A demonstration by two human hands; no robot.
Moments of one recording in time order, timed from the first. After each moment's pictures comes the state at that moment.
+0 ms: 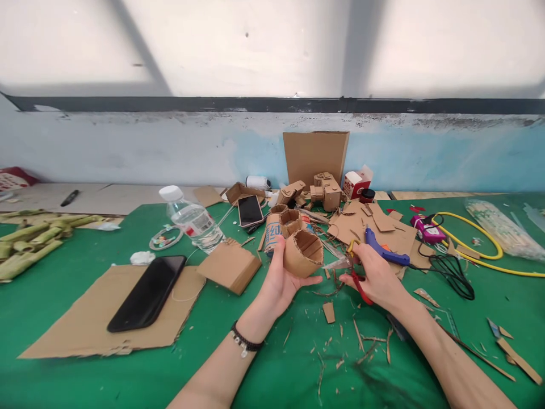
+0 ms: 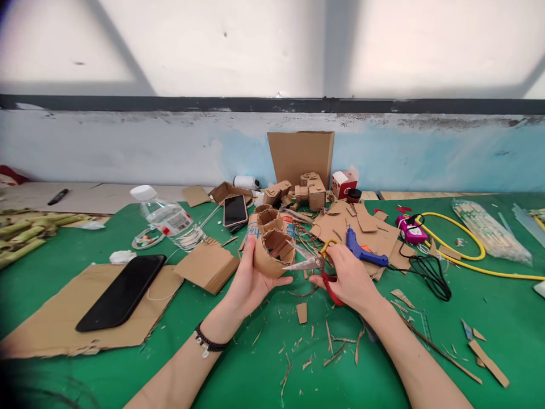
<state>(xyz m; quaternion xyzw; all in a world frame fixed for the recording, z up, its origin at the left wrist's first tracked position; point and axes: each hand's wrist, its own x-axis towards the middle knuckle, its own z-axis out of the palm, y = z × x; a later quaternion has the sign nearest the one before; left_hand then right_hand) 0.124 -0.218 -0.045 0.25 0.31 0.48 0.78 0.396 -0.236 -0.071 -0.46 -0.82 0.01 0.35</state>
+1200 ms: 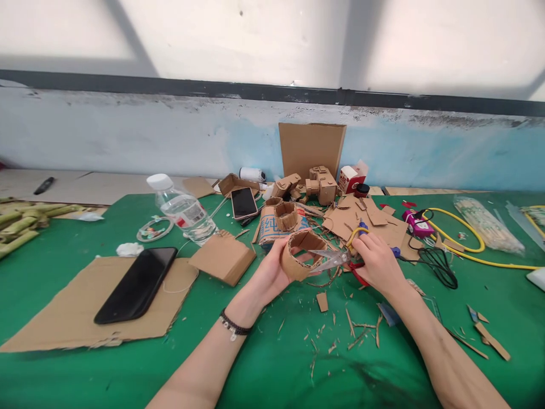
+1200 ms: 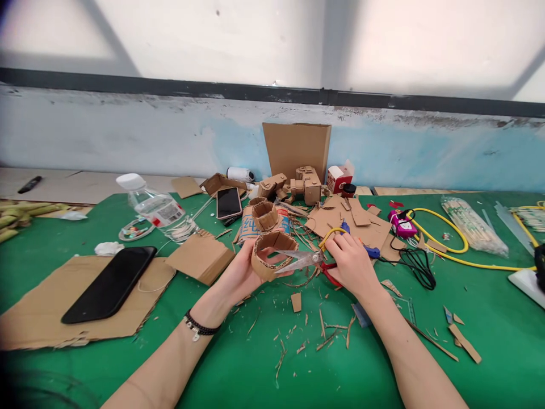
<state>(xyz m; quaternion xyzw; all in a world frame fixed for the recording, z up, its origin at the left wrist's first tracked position) 0.126 -0.219 -0.034 0.23 0.32 0.46 0.80 0.412 -0.235 -0.059 -0.49 -0.82 -0.15 0.25</state>
